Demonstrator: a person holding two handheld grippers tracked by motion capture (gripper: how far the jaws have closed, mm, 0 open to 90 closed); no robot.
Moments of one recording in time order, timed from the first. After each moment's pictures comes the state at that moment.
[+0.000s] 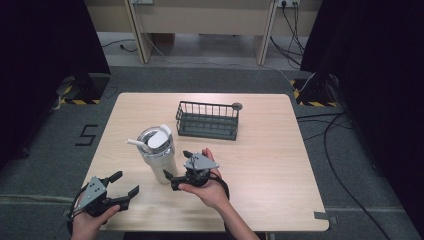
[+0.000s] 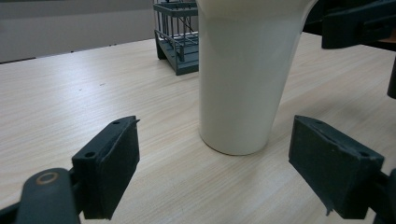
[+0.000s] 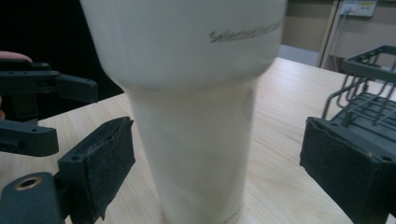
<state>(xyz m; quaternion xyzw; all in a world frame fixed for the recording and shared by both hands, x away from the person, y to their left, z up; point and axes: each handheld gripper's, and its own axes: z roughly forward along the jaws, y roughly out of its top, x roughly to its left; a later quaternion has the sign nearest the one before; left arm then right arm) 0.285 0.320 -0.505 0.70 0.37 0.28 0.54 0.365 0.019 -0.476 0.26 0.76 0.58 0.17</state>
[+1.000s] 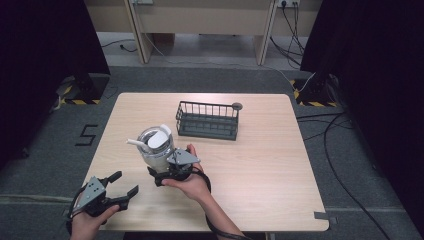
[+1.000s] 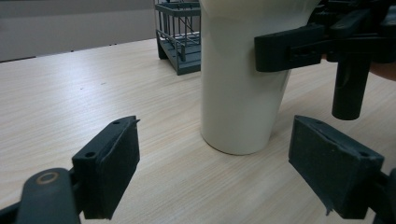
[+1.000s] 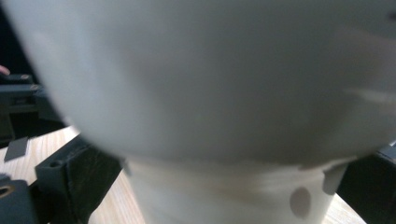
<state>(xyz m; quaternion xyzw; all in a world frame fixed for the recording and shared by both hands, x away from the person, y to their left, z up) 0.285 0.323 -0.506 0.70 0.38 0.27 0.54 0.389 0.068 -0.493 0.25 0.74 0.60 0.16</state>
